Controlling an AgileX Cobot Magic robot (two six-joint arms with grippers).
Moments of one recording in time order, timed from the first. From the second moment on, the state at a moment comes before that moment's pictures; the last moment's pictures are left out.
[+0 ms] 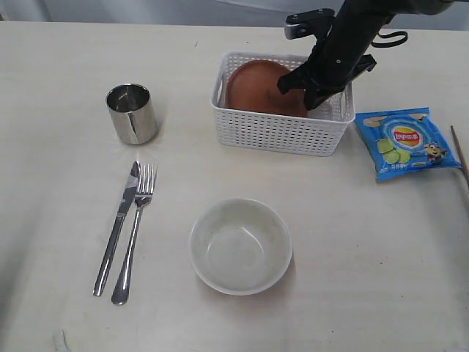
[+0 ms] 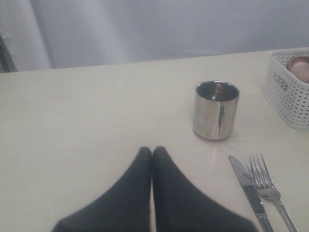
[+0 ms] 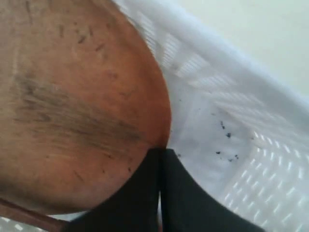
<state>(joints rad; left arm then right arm) -0.15 0.00 0.00 0.01 0.33 0.02 0.29 2.20 -1.63 0.14 0.86 -0.27</state>
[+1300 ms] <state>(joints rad) -0.15 0.00 0.00 0.01 0.33 0.02 0.29 2.18 -1.63 0.43 0.80 -0.44</state>
